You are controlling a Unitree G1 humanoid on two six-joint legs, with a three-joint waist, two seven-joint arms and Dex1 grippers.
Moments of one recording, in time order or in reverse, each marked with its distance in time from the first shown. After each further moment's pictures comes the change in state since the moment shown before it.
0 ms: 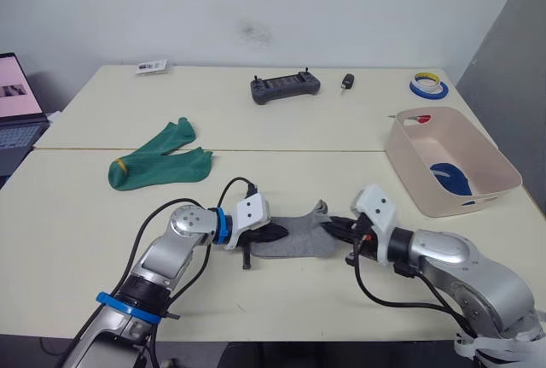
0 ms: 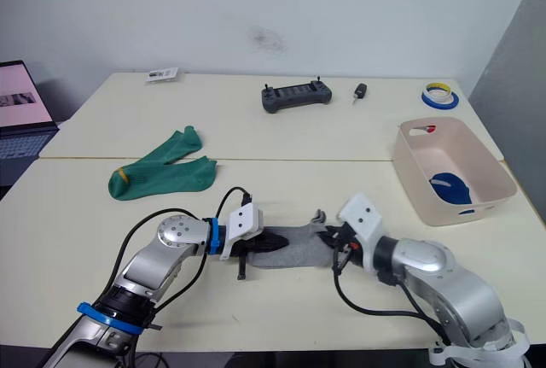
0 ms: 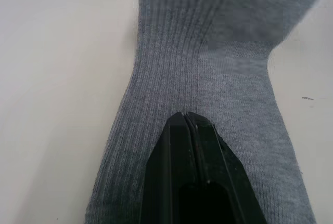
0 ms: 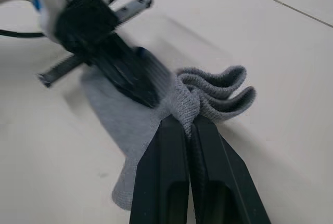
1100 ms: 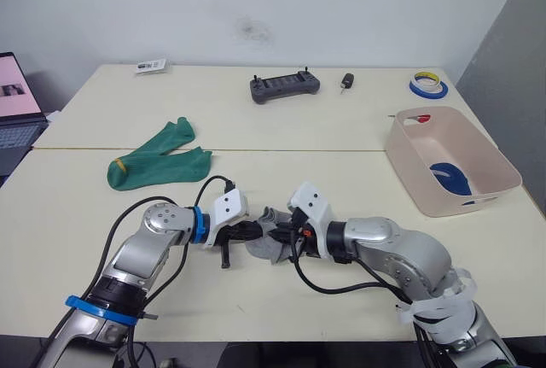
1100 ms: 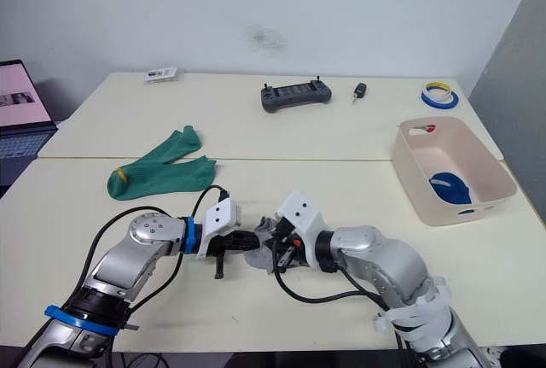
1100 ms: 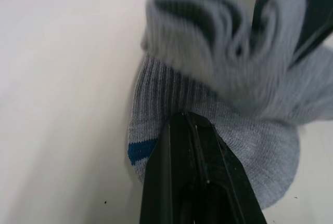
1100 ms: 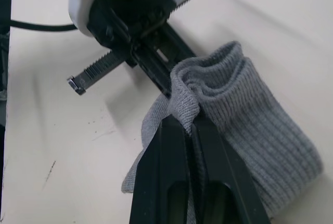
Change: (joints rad) left arm 0.030 0.111 0.067 -0.032 -0.061 0.083 -0.033; right arm -0.230 0.227 0.265 0.302 -0.025 0.041 -0.051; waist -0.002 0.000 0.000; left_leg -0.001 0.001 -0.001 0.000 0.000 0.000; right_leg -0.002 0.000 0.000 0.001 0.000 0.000
